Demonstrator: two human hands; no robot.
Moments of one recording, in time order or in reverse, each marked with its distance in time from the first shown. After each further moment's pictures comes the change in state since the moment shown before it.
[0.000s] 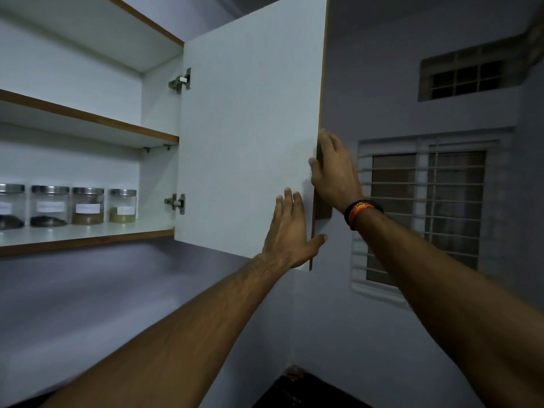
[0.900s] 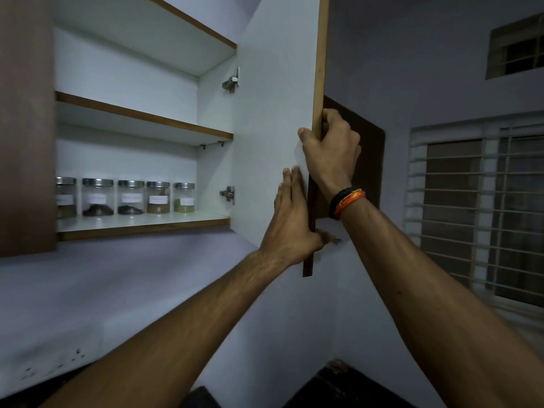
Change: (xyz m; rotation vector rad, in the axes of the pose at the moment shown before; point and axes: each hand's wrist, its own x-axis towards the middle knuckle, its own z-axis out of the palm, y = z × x) left_hand -0.068 -0.033 -0.092 -0.157 0.087 -0.059; right_hand -0.007 -0.133 0.019 0.469 0.258 0.198
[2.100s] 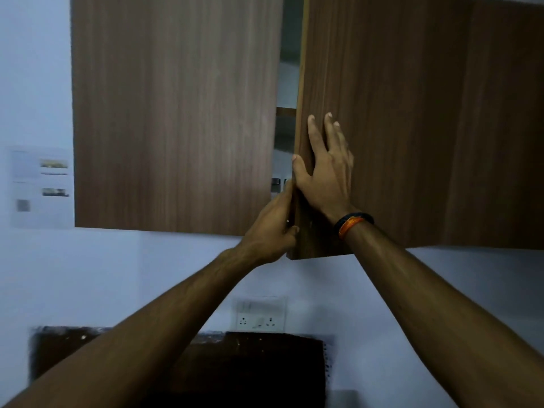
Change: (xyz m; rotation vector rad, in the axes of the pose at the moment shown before) left_hand -0.111 -0.176 -0.239 0.383 0.161 -0.287; right_hand -0.114 -0.140 0.255 0.351 -0.403 -0.301
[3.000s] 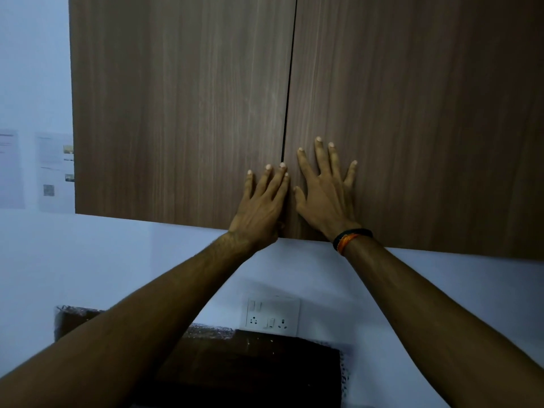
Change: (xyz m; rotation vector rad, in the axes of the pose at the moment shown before) left_hand 0.046 -0.095 0.017 1.032 -0.011 -0.046; right_hand -0.011 0.066 0.095 -0.297 -0.294 -0.126
